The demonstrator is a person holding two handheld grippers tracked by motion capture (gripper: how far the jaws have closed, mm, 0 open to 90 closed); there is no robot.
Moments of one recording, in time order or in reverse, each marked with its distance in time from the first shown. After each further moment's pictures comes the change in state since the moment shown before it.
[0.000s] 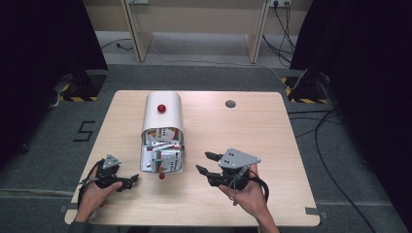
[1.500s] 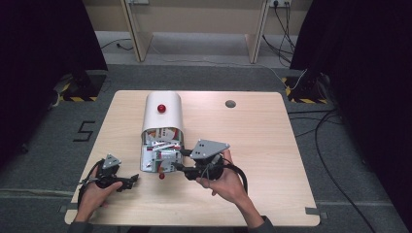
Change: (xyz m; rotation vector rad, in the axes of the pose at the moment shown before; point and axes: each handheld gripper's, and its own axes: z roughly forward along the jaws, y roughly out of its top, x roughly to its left) left arm 0.000 0.000 0.000 0.001 -0.001 -0.001; right arm 0.012 0.035 0.054 0.054 0.145 -0.065
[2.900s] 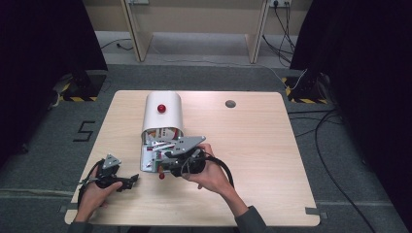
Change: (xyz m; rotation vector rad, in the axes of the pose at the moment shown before) left arm 0.000 0.000 0.000 0.000 0.000 0.000; right arm -0.005 0.006 0.051 0.103 0.104 -0.020
